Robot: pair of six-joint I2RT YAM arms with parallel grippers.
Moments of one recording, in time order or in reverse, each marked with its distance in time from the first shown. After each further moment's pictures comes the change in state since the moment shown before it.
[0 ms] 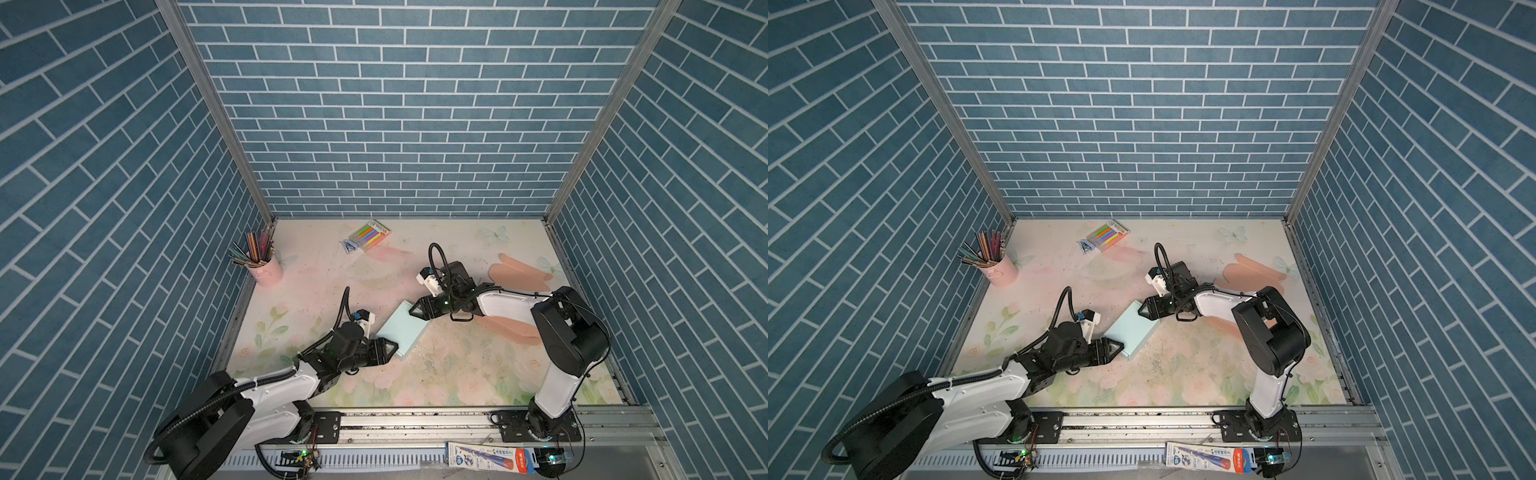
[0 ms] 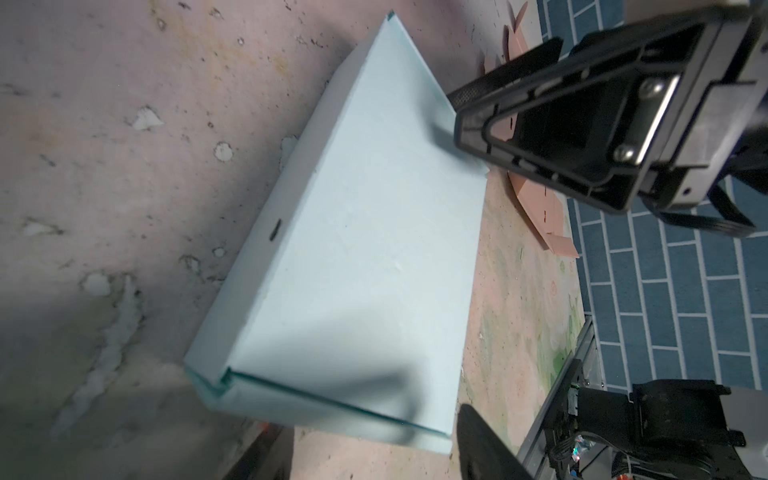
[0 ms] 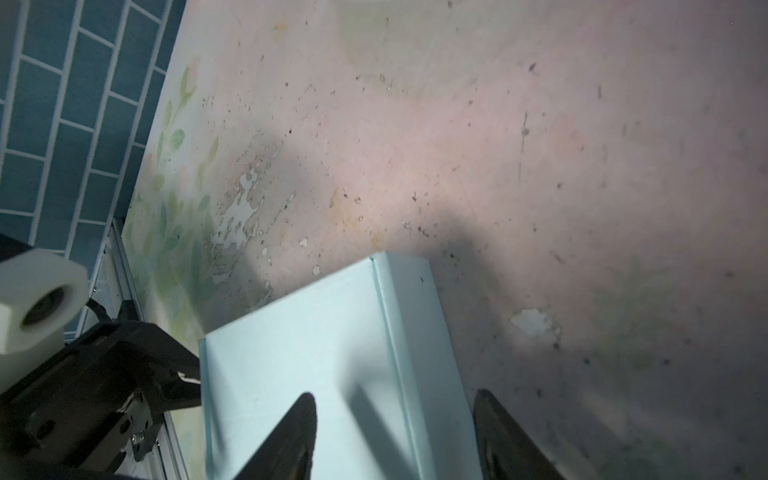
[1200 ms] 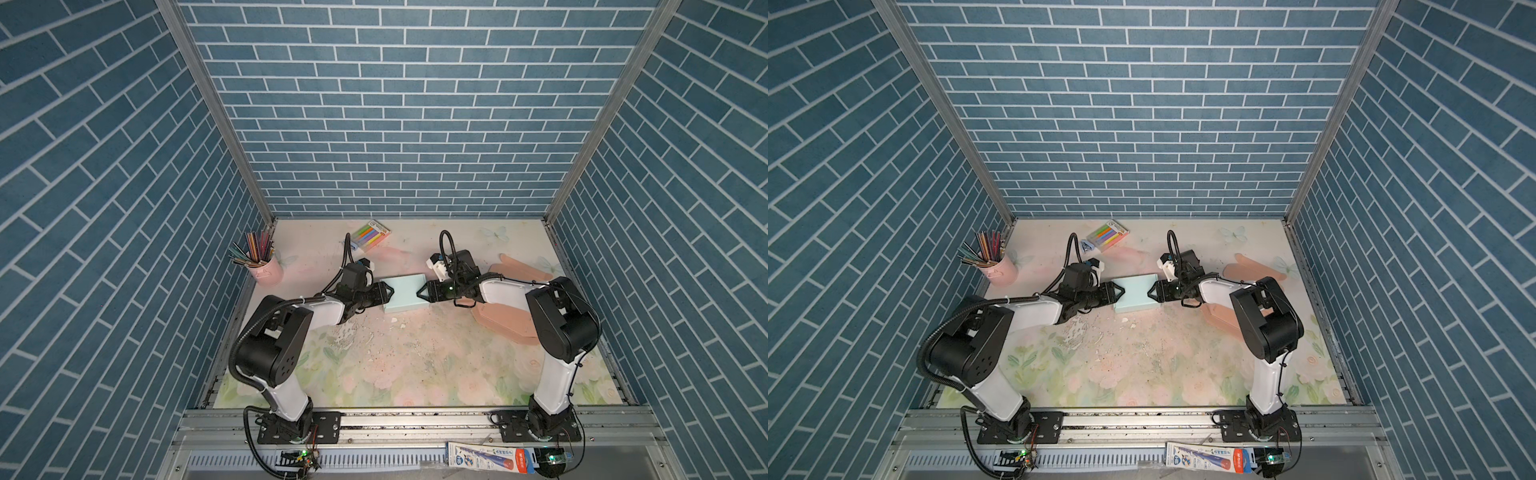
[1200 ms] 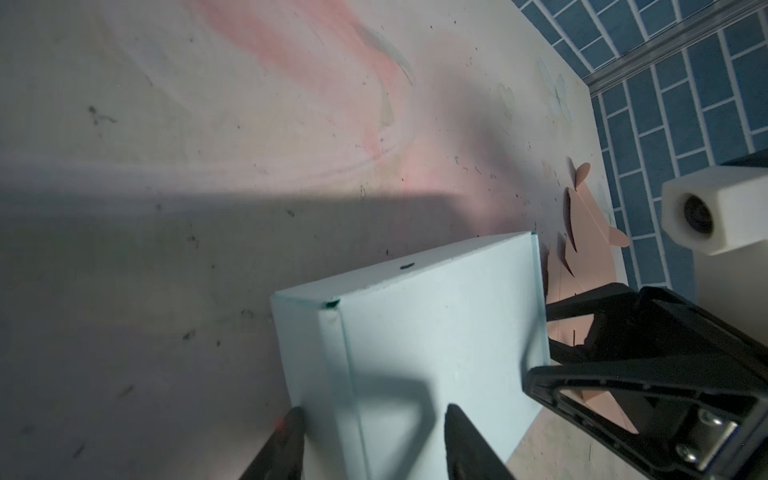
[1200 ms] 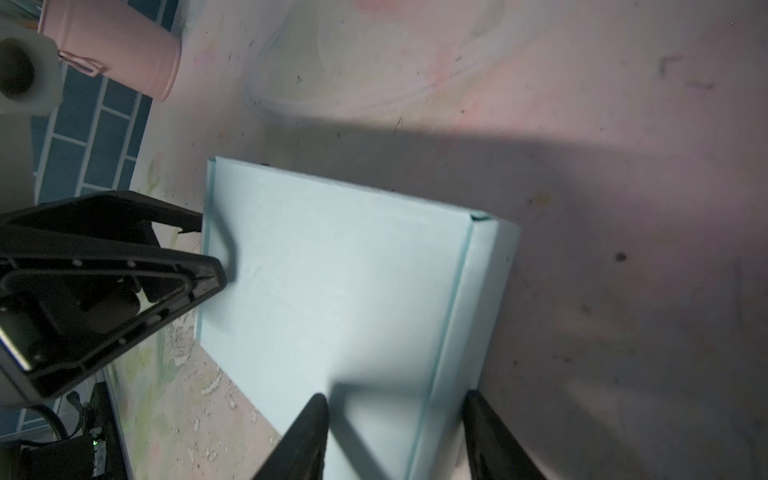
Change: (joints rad) left arm 0.317 0.595 0.602 -0.078 0.087 0.247; right arm -0.118 0.127 0.162 0.029 0.026 0.027
